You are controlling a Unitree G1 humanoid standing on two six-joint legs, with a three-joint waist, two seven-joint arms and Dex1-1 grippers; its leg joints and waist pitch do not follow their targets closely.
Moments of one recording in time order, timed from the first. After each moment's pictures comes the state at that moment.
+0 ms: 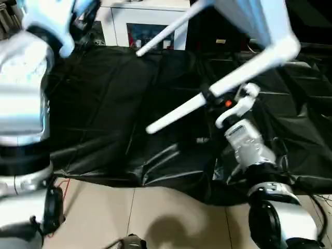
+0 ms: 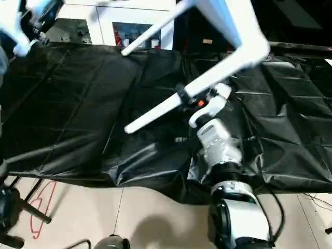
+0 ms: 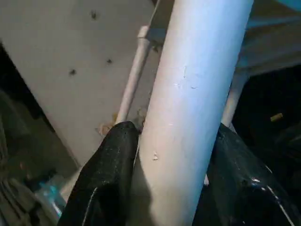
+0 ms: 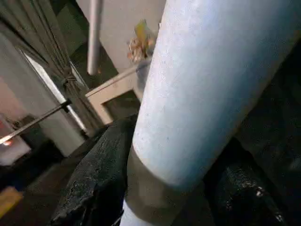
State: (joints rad) left arm -0.73 0.41 0.23 -0.10 0.12 0.38 -0.43; right arm -0.70 -0.08 -0.28 0.67 0.48 0.07 0.51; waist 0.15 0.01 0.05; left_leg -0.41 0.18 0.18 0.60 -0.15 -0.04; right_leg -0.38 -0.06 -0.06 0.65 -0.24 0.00
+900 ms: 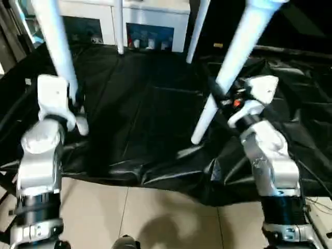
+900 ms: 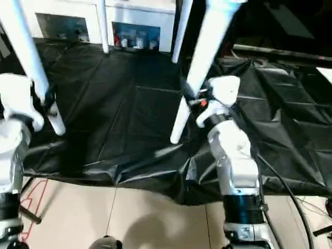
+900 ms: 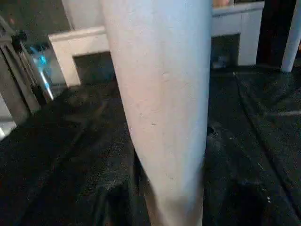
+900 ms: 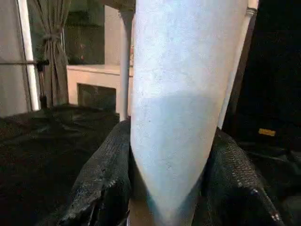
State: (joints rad) left arm -0.38 0.31 0.30 0.10 0.04 0.29 -0.26; right arm -0.41 -0.09 -0.04 0.01 0.20 0.21 0.31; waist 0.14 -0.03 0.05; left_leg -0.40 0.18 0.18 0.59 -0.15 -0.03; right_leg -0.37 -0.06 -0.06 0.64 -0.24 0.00
